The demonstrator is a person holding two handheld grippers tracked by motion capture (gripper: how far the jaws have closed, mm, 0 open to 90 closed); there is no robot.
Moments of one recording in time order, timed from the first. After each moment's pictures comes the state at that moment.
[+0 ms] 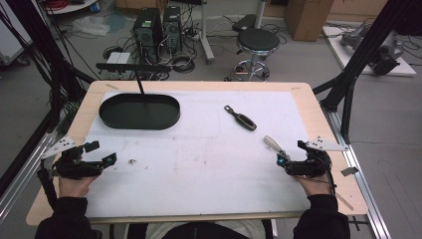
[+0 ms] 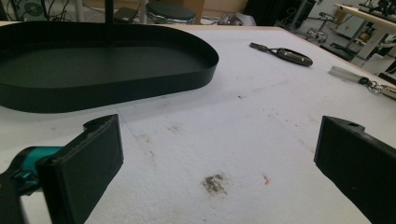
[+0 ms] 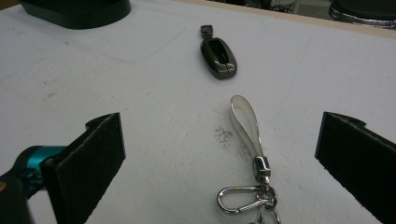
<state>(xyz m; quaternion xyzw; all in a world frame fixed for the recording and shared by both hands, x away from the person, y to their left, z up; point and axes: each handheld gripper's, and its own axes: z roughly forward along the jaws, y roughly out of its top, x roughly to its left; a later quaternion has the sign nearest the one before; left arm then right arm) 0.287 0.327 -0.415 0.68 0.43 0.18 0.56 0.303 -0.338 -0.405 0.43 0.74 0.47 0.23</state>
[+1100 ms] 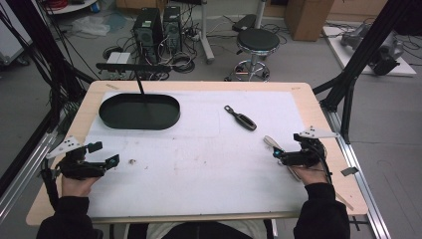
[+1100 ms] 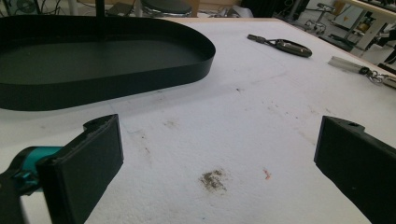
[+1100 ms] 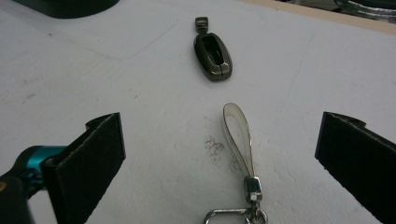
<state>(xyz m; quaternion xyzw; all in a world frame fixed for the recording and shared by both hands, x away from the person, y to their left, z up) 0.290 0.322 -0.420 0.69 0.42 0.18 0.55 0.336 -0.328 -0.397 0.42 0.77 0.43 0.21</state>
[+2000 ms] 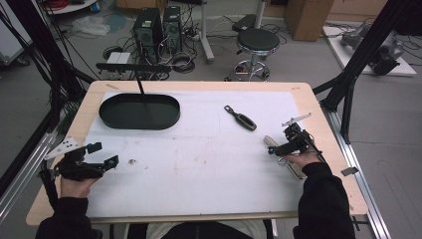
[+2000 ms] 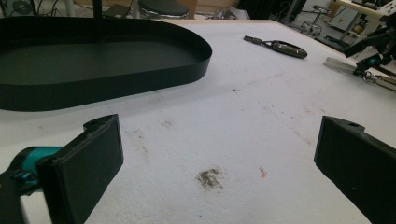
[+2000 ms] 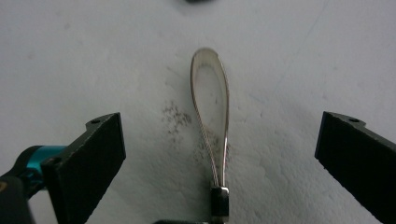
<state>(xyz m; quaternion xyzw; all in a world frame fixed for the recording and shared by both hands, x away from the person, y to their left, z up) 0.287 0.323 -0.420 0.69 0.42 0.17 0.56 0.404 -0.324 -0.425 0.43 0.85 0.27 0.12</state>
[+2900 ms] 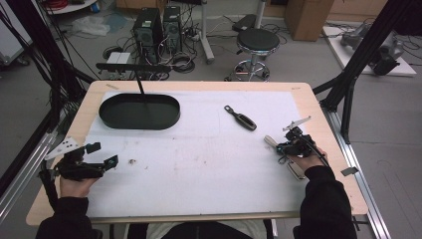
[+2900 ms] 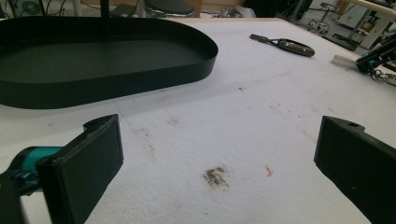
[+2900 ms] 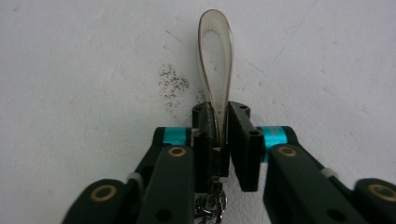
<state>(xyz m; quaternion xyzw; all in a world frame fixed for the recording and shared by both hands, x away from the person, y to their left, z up) 0.286 0.324 -0.419 0.69 0.43 0.18 0.55 0.393 -0.327 -0.423 0.42 0.87 0.24 0.13</state>
